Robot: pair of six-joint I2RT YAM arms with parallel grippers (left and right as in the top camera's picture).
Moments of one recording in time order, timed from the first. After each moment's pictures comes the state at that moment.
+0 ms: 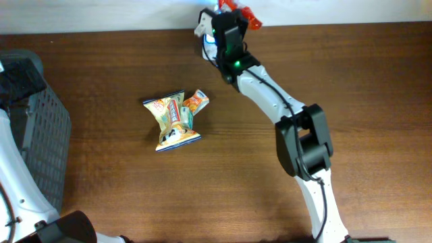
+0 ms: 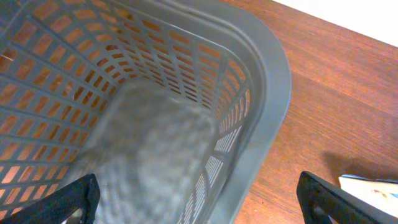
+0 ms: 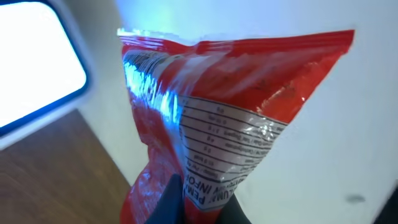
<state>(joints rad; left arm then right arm) 0.48 1.67 1.98 -1.19 -0.08 0.02 0.46 2.42 2.04 0.11 0.63 -1.24</state>
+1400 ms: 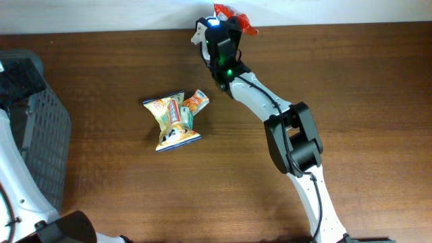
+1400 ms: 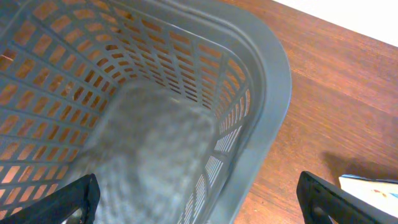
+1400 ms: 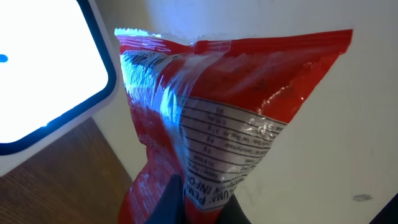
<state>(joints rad) 0.48 1.67 1.98 -1.19 -0.08 0.02 0.48 2.51 2.04 0.24 0.72 -1.28</state>
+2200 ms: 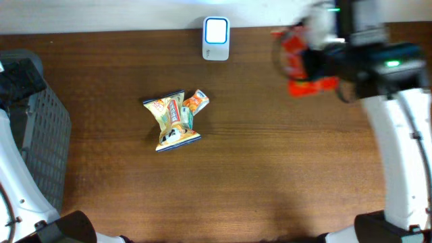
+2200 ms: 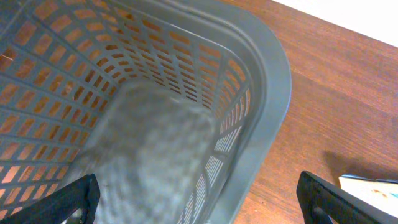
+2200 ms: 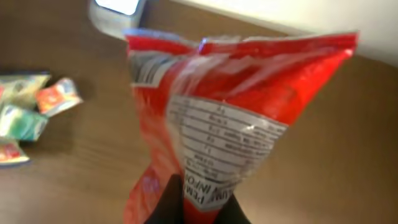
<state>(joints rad) 0.48 1.67 1.98 -1.19 -0.08 0.02 0.07 1.66 2.05 -1.32 -0.03 -0.12</state>
